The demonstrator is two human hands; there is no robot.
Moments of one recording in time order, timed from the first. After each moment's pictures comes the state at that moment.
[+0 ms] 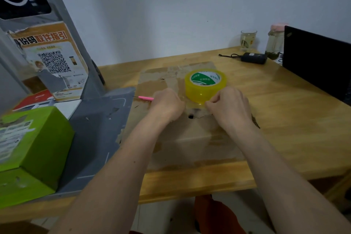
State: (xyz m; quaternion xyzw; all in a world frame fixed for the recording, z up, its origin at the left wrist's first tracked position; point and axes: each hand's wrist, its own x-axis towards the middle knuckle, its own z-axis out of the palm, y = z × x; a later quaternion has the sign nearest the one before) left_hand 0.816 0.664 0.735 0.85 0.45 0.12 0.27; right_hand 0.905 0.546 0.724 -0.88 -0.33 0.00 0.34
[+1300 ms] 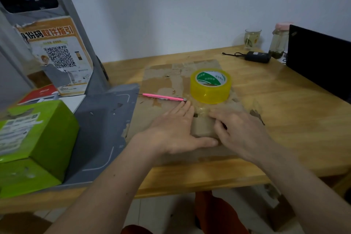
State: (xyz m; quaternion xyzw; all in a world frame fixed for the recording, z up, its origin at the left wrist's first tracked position) left_hand 0.770 0.626 0.717 0.96 0.24 -0.08 0.07; right_hand 0.886 0.496 0.701 -0.81 -0.54 -0.07 0.20
